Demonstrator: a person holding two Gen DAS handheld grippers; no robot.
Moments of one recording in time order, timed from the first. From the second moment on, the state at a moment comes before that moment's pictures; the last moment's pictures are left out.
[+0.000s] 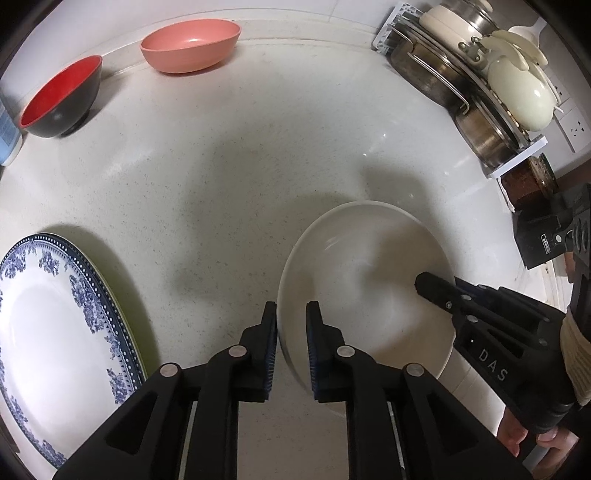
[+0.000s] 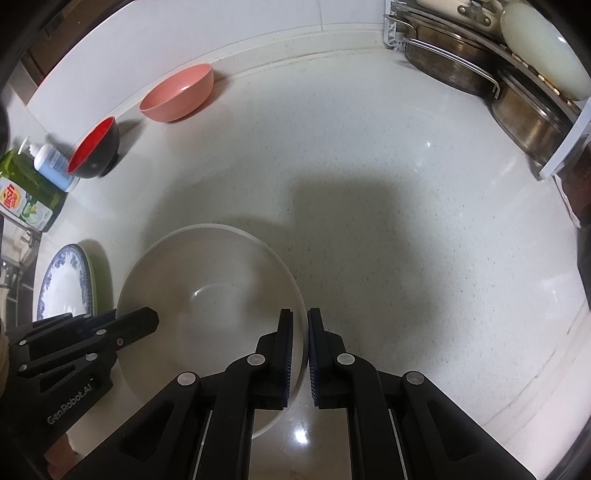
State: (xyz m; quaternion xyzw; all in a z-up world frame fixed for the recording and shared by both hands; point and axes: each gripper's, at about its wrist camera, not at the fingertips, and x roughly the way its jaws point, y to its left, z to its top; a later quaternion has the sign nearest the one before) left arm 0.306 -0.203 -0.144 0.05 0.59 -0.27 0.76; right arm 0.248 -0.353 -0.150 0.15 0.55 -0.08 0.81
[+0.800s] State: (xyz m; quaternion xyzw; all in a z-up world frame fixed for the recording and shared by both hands) left arm 0.348 -0.160 -0.070 0.09 0.47 -0.24 0.84; right arm 0.272 -0.336 -0.092 0.14 0.48 -0.08 0.86
